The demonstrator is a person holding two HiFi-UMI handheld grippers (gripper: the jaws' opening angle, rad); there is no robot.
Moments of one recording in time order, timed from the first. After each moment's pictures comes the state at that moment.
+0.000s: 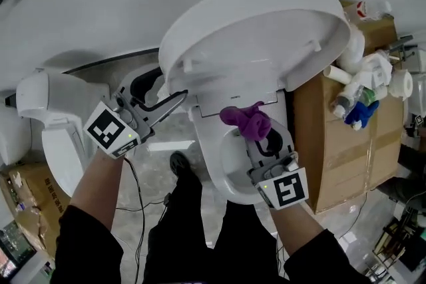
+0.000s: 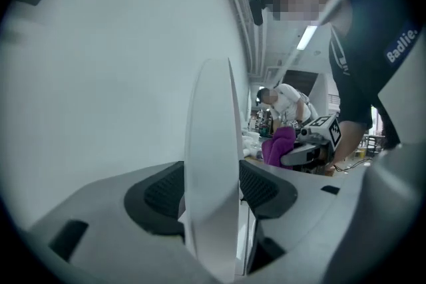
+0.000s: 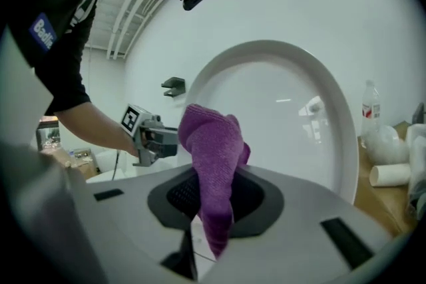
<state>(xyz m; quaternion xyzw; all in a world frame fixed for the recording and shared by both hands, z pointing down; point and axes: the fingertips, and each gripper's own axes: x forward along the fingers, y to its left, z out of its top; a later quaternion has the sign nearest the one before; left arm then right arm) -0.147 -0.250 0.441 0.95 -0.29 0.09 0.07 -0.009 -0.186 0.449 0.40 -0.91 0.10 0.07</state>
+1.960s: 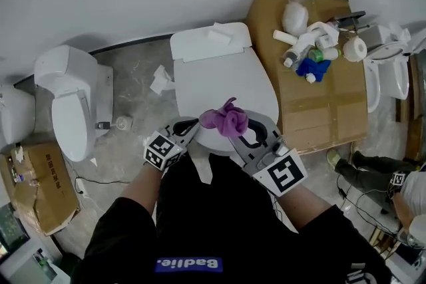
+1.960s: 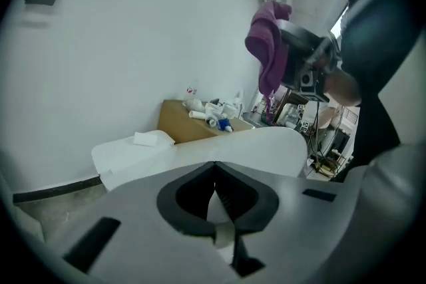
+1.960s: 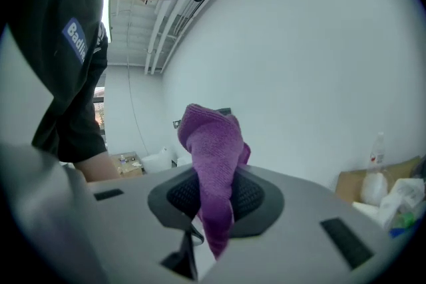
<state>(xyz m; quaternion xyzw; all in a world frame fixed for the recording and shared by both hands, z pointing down) -0.011 0.033 0.471 0.91 -0.31 0.17 0.24 0.040 0.000 0.243 0.26 -0.96 0.08 0.06</state>
